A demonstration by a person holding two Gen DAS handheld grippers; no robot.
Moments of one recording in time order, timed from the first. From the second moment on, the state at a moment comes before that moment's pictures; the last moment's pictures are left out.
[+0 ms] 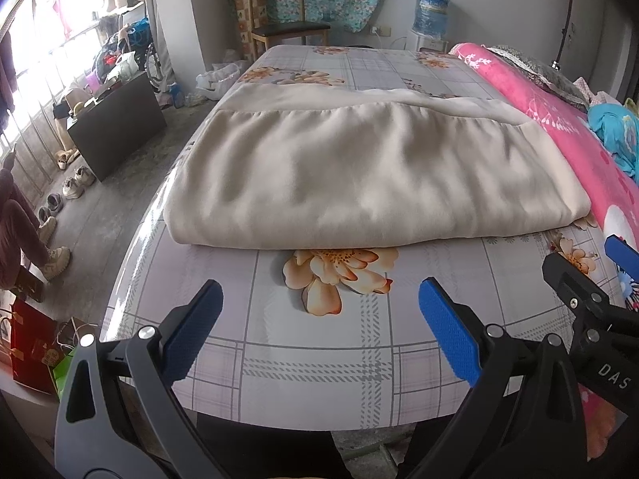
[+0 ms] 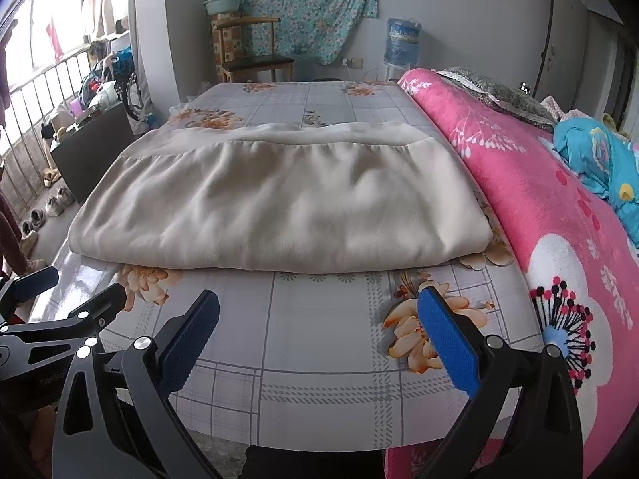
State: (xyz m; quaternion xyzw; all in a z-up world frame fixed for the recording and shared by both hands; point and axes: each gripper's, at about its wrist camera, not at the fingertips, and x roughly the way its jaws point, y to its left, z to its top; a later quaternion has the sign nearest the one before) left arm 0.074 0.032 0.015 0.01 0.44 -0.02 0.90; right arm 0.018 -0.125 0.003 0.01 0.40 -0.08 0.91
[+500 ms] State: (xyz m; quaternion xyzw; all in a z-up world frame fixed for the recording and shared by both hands) left arm 0.074 0.033 0.014 0.01 0.44 -0.02 0.90; right arm 0.019 -0.123 0.004 0.01 0.40 -0.08 0.91
